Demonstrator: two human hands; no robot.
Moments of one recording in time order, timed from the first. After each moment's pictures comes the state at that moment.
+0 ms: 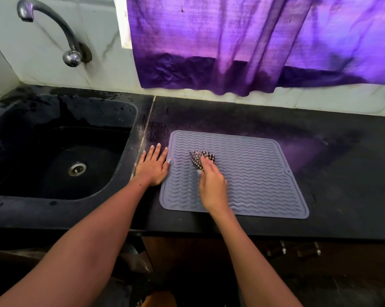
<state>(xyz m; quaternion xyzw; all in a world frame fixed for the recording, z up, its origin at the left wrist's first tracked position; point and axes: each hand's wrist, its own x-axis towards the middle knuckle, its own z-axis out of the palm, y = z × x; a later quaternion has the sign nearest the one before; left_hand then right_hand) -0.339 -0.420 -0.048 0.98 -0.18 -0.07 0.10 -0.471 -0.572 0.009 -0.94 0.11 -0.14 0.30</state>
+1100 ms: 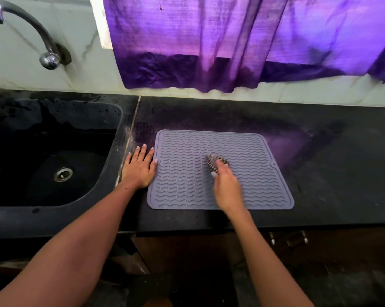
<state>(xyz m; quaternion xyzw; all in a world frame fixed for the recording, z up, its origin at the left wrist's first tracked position) -0.346 -0.423 -0.051 0.98 -0.17 -0.03 0.11 -0.498 -0.629 0.005 -0.93 0.18 -0.10 0.30</state>
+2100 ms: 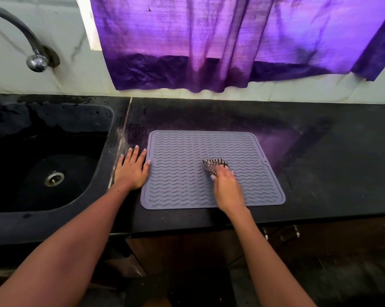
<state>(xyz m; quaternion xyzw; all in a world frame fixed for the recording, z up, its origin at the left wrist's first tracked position) -0.347 -0.423 -0.052 0.98 -0.17 -0.02 0.12 -0.507 -0.648 -0.004 -0.96 0.18 -0.06 0.20</state>
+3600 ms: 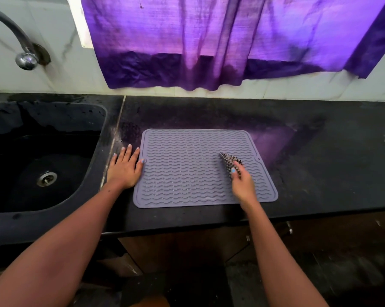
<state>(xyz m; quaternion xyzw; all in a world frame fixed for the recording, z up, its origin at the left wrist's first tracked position) -0.347 -0.424 -0.049 0.98 -0.16 -0.03 0.11 -0.510 -0.706 -0.019 -0.80 0.30 -0.13 0.50</state>
